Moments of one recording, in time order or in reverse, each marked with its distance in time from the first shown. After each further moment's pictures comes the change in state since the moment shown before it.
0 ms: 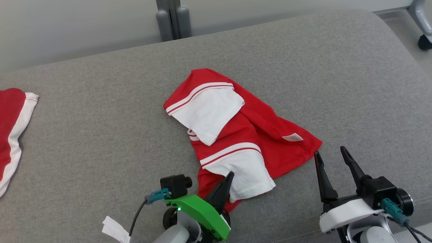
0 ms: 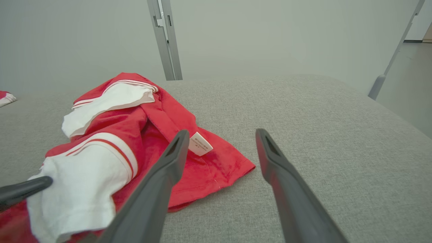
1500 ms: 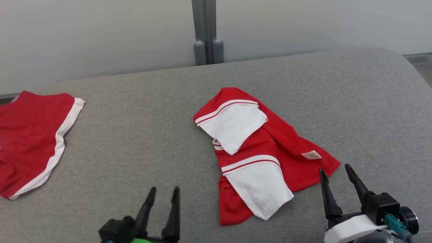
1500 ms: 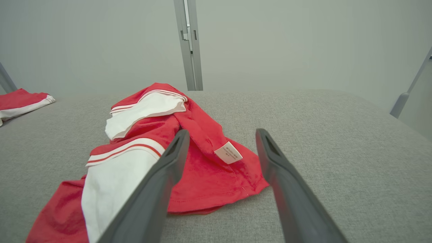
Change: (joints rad) left arm 0.456 0.003 0.609 -0.401 0.716 0.001 -0.032; right arm 0.083 0.000 -0.020 -0.007 -0.008 0.000 0.000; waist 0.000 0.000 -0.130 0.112
